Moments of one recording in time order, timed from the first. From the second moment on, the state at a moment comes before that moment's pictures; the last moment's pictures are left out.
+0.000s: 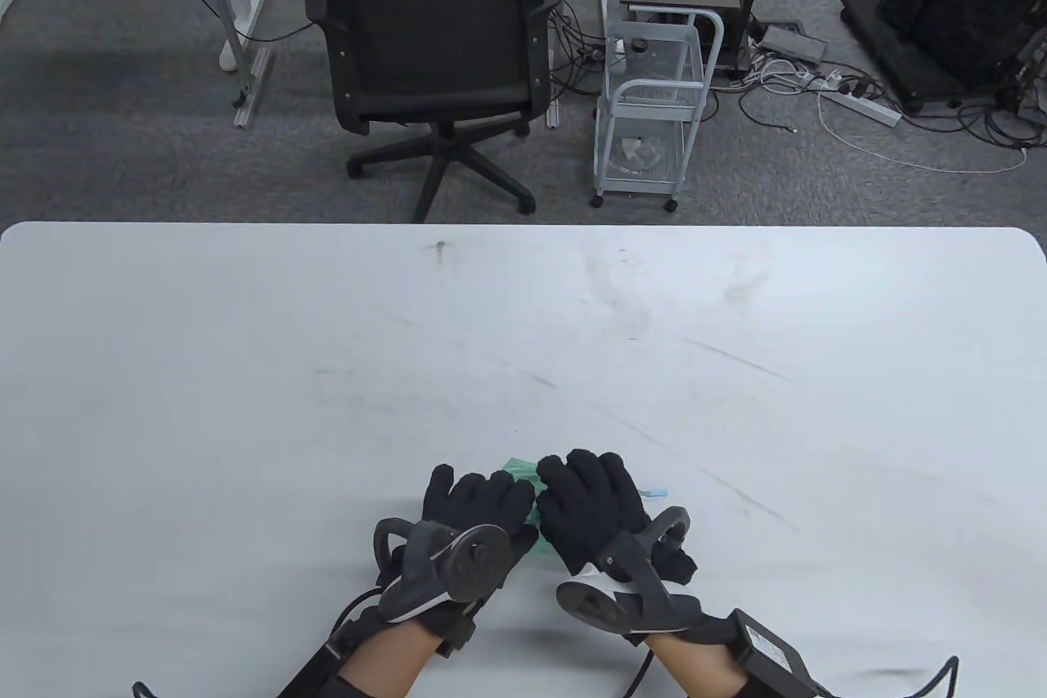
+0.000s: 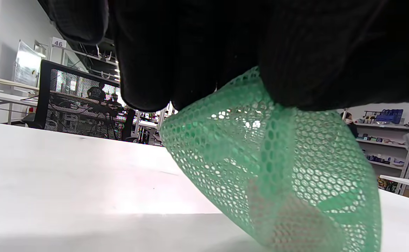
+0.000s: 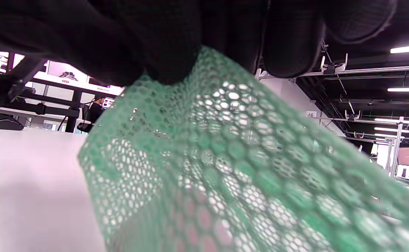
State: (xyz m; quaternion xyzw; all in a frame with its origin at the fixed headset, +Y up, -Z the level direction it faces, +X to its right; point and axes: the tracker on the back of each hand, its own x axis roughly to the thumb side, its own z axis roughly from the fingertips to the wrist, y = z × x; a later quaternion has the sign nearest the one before) left_hand -0.093 -0.718 -0.225 0.07 -0.20 0.12 0.97; right_hand 0.069 -0.717 -0.216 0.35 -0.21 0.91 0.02
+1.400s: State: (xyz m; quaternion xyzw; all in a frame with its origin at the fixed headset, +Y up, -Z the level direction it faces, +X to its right) left_hand -0.104 -0.718 -0.229 0.10 -0.19 0.10 0.97; right_hand 0.162 -0.731 -0.286 0.17 -0.06 0.97 0.16
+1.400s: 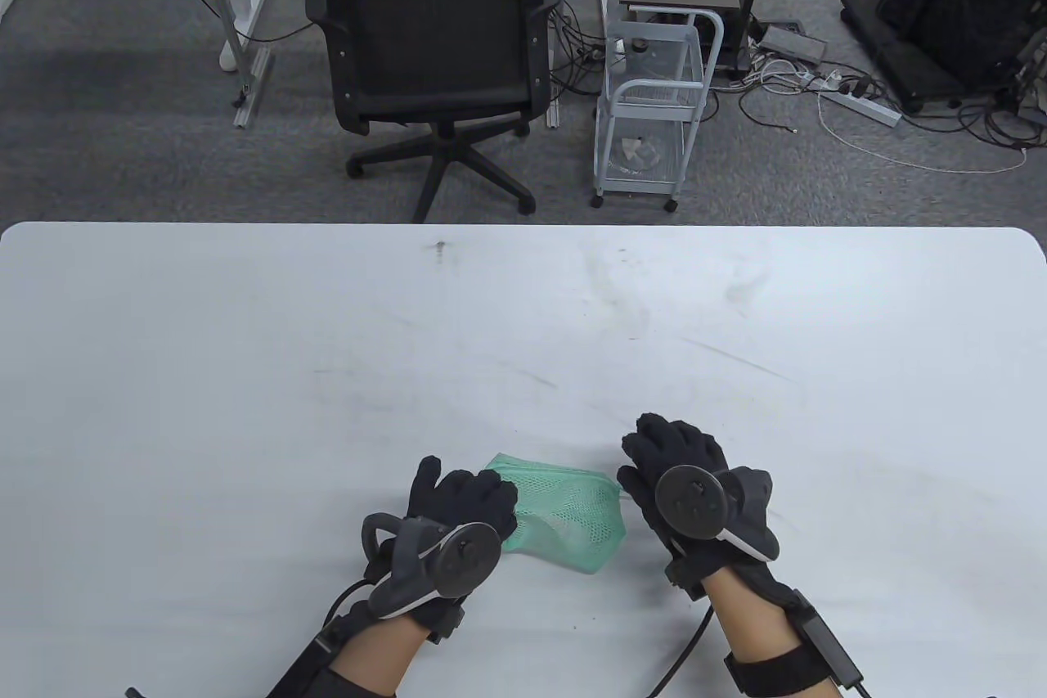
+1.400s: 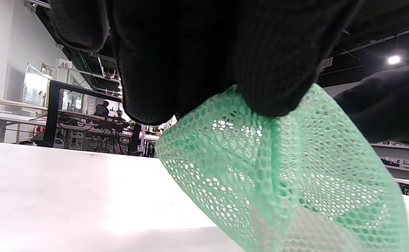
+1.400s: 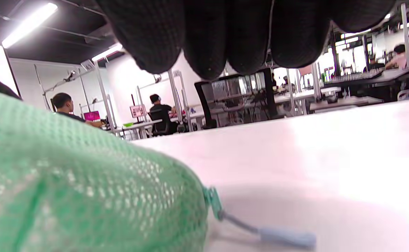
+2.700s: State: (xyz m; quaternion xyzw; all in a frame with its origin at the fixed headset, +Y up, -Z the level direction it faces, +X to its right) left_hand -0.089 -0.727 -0.231 0.07 -0.21 0.04 0.97; right_hand 0.131 -0.778 -0.305 0.18 0.07 0.98 0.10
